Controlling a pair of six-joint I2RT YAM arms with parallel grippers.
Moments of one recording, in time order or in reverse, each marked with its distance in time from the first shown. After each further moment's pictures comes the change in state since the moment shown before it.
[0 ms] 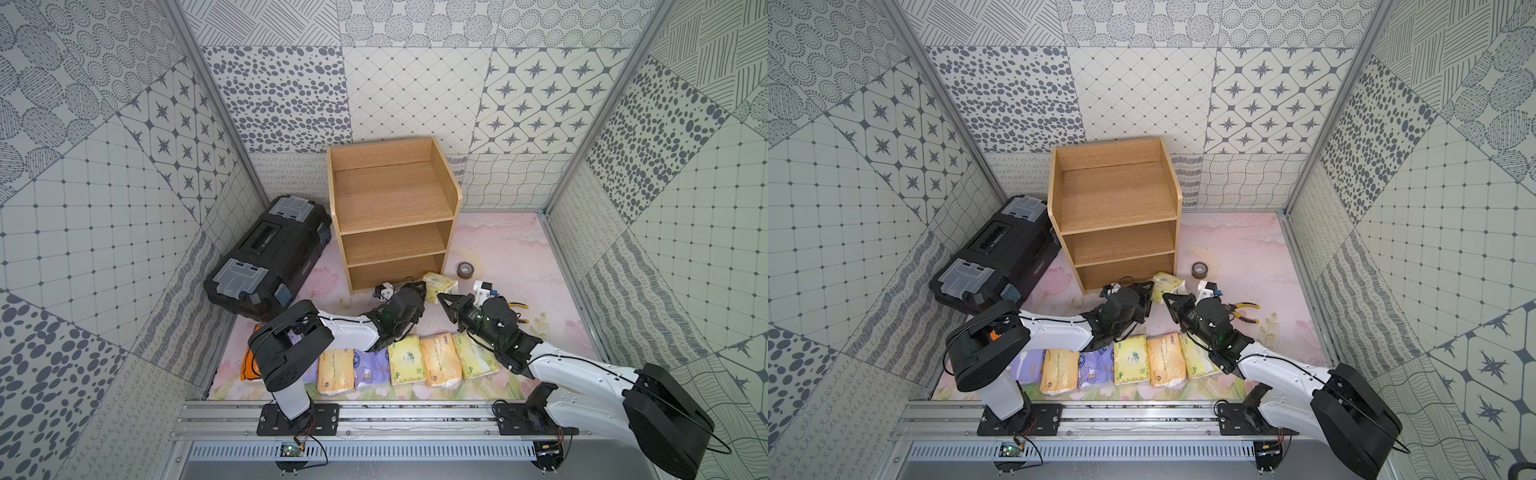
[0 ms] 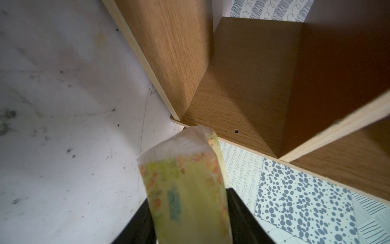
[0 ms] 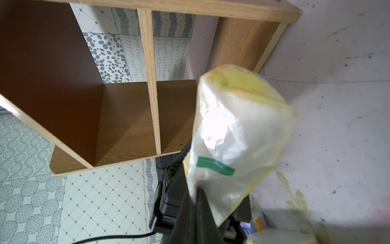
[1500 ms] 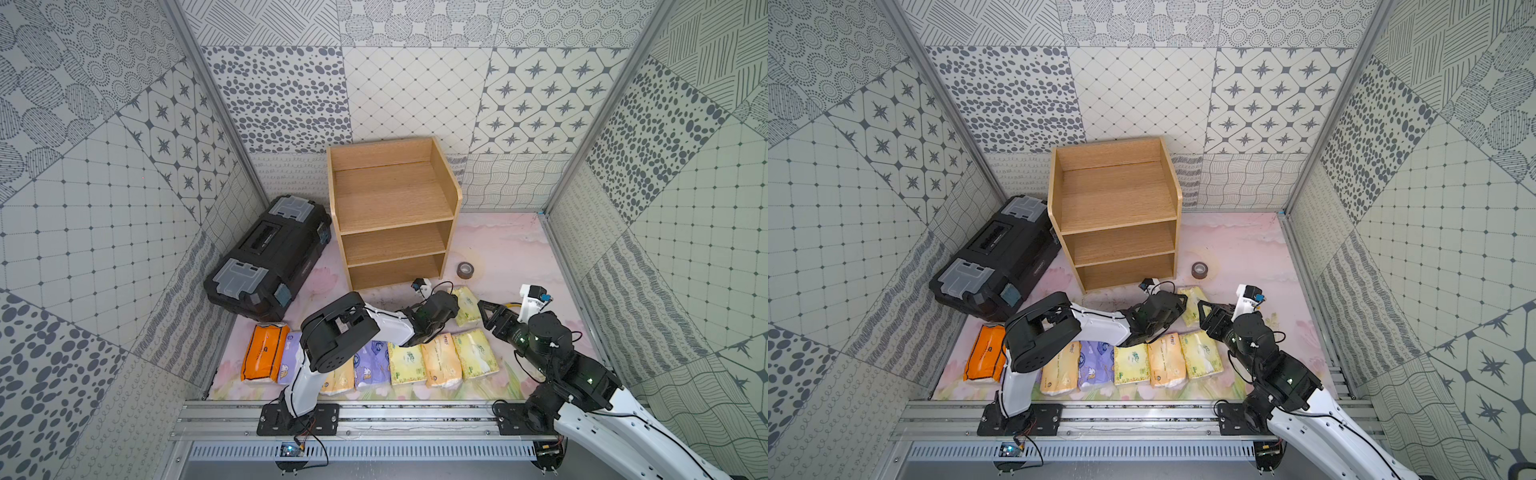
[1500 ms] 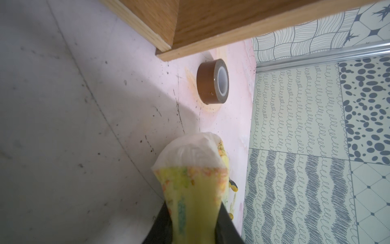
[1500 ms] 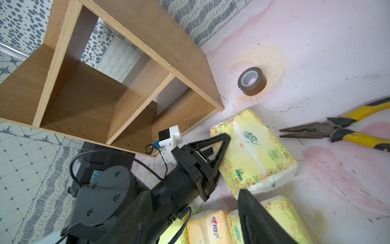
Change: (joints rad) left arm -0.107 0.306 0.296 -0.084 0.074 0.409; right arm -0.005 -0.637 0.174 -0.970 0.271 -0.596
